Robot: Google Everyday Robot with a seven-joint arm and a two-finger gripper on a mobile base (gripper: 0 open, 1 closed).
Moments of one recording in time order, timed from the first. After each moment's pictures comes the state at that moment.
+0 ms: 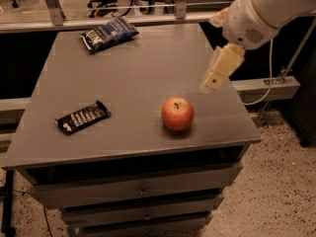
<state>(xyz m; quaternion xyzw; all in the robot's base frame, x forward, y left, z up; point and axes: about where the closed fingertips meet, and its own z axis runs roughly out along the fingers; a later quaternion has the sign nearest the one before) 0.547 -0.127 0.961 -0.62 0.73 0.05 0.30</state>
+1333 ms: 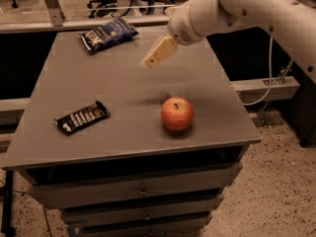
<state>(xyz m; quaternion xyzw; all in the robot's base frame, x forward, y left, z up) 0.679 -0.007 0.939 -0.55 0.68 0.13 0.46</state>
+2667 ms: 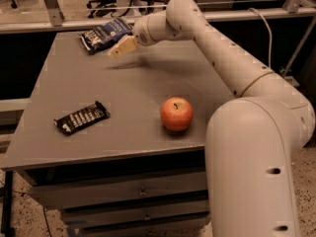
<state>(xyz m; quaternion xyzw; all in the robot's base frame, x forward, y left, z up) 0.832 0.102 0.867 -0.49 0.69 0.23 0.49</state>
